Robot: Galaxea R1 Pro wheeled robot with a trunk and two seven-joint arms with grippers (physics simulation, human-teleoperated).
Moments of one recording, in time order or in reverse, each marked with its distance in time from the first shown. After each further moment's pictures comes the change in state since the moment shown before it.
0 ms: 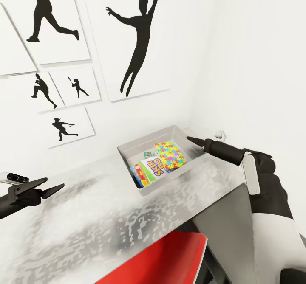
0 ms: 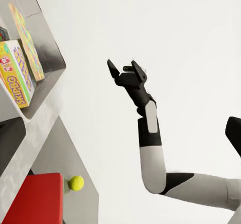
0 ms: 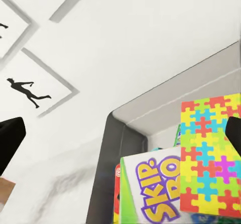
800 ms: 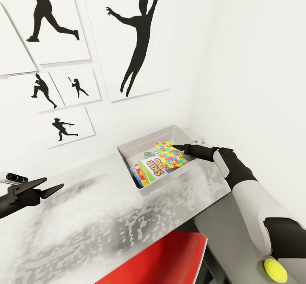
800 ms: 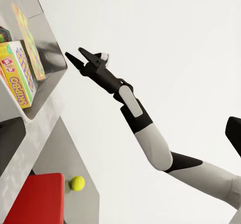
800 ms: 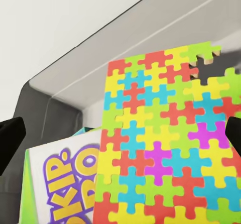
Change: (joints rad) left arm 0.000 0.004 0.001 0.006 0.001 0.001 0.000; right arm -0.276 0.002 0.248 0.717 0.039 -0.364 -0.153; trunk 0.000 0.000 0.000
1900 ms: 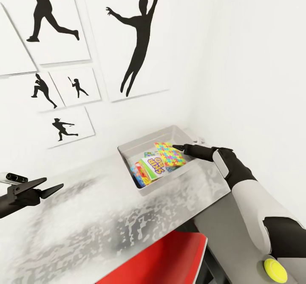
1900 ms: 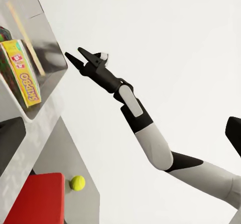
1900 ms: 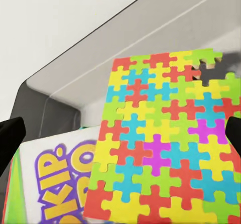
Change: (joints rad) left arm 0.000 0.002 0.000 0.000 0.000 0.000 0.000; right arm -0.004 0.004 0.001 0.008 0.002 -0.001 -0.011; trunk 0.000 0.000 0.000
